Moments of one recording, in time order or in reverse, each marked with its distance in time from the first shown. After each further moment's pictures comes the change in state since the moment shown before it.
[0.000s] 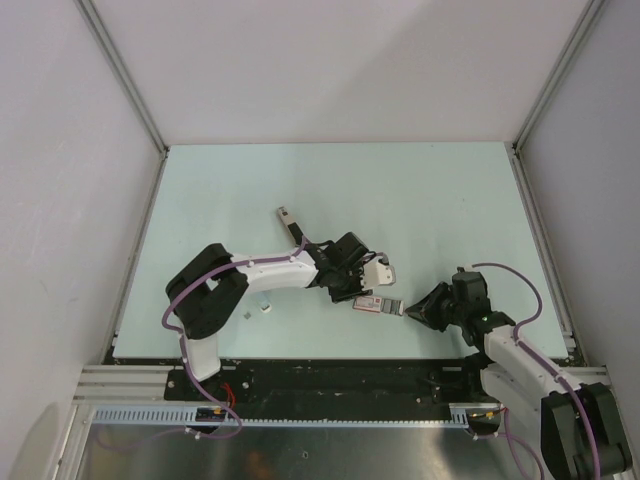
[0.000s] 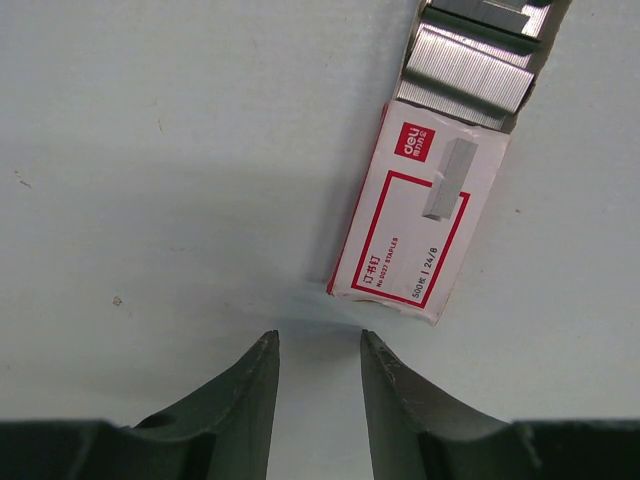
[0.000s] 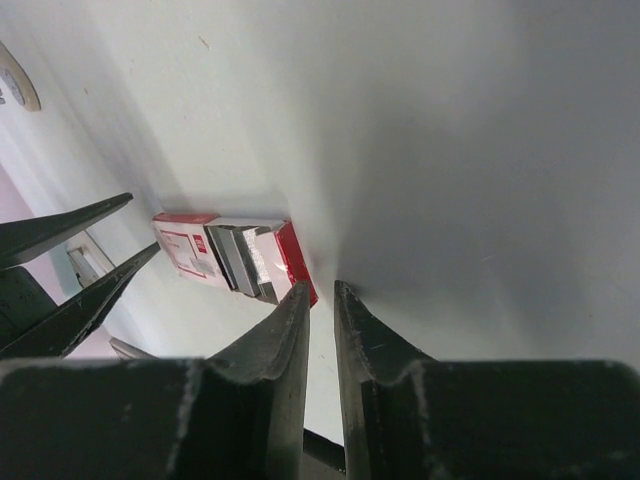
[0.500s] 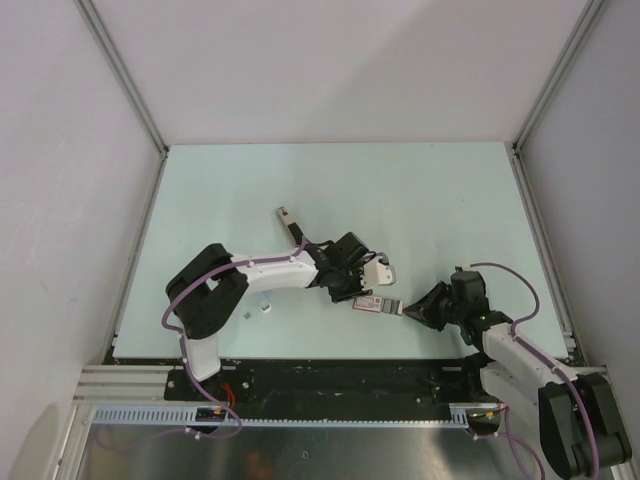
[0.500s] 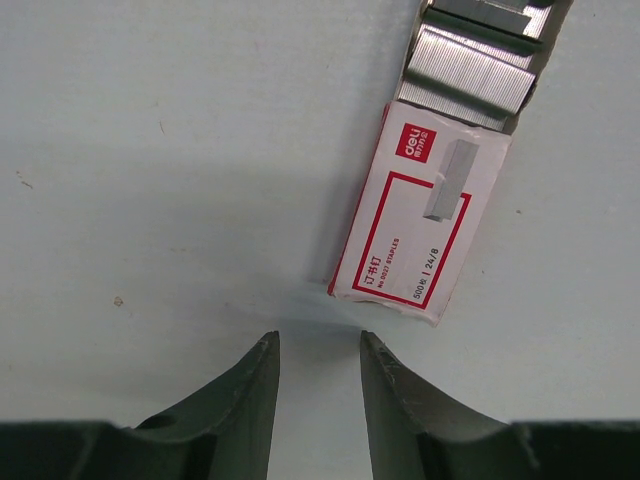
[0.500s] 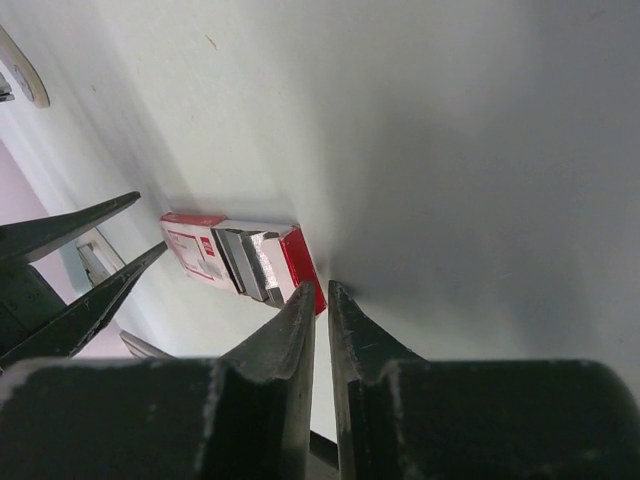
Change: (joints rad) left arm 0.000 0.000 0.000 0.001 -0.003 0.000; right arm 0.000 0.039 -0.011 0.062 -0.026 0.017
